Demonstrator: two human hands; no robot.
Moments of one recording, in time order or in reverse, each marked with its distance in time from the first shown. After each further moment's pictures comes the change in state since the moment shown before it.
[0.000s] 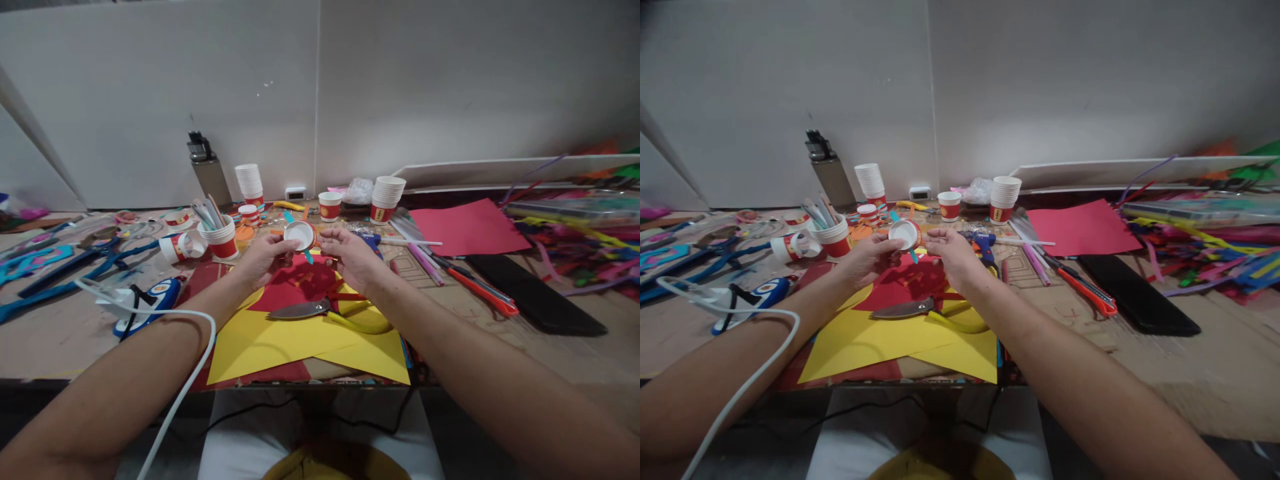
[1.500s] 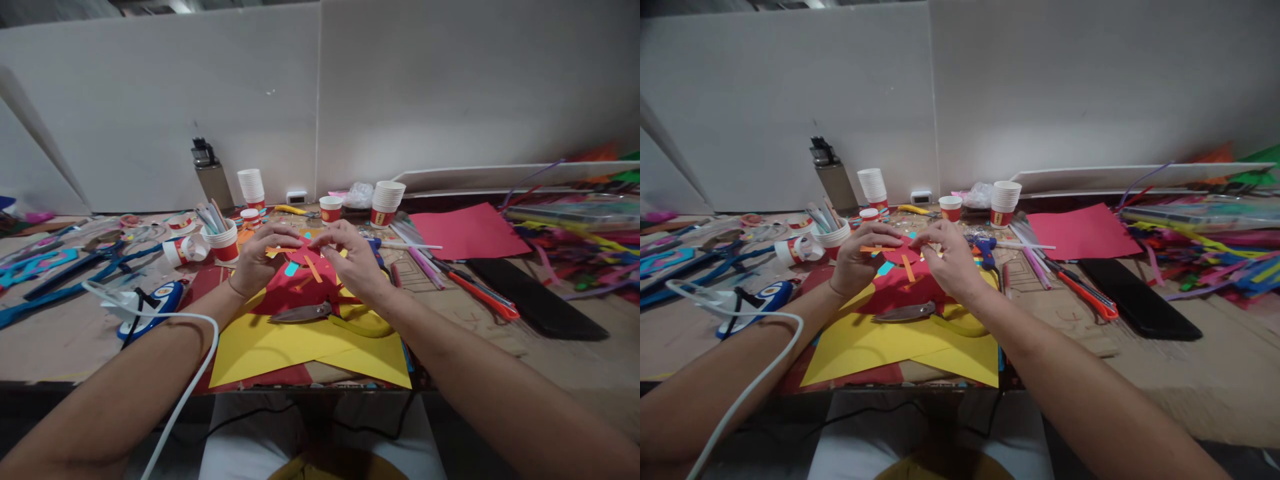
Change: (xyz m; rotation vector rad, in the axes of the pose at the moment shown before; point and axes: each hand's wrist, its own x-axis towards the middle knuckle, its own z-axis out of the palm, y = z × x) left_hand -0.014 0.012 -0.013 0.915 -0.026 1.102; right_hand -0.013 -0.005 -0.004 -0.801 -0.083 -0.834
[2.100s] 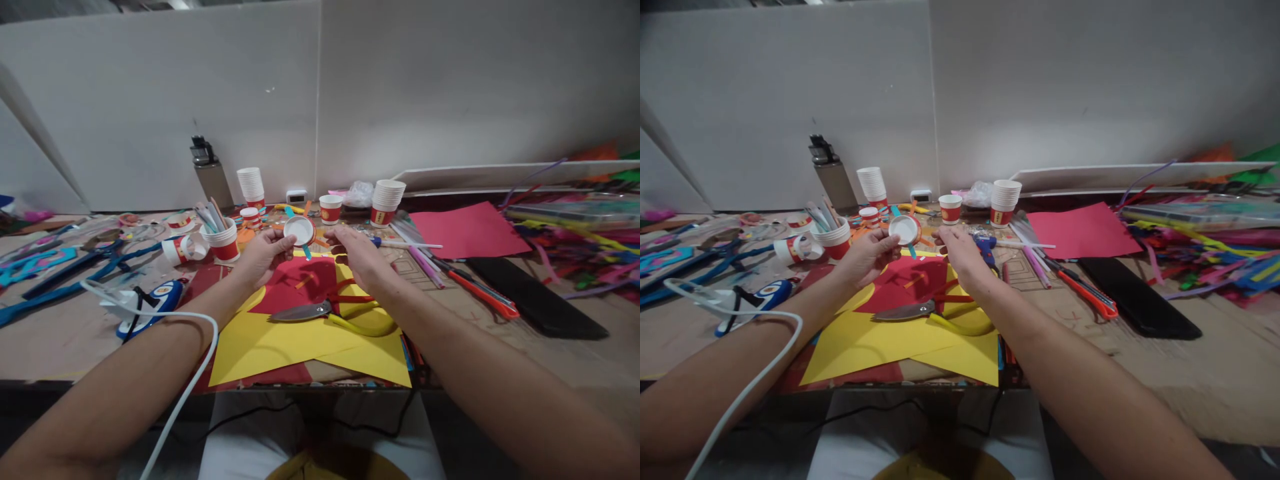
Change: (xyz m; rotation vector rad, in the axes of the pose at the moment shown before) left_hand 0.008 -0.004 0.021 -0.924 0.155 -0.971; right_hand 0.010 0.032 0.004 0.426 0.088 0.667
